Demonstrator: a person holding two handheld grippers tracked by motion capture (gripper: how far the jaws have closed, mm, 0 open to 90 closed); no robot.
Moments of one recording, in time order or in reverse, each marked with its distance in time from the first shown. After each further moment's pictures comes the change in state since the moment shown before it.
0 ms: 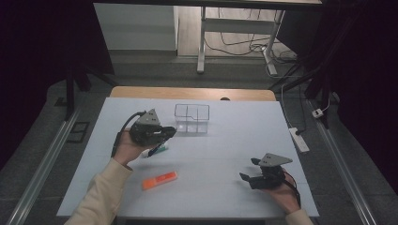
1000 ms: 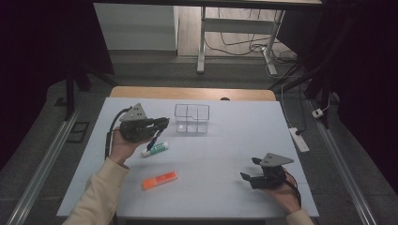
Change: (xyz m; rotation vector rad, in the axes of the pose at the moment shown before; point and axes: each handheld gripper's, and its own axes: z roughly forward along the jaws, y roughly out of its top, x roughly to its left) left arm 0.010 -0.007 -0.025 -0.171 0.076 -0.059; right arm -0.001 0.000 -0.003 -0.014 -0.006 0.000
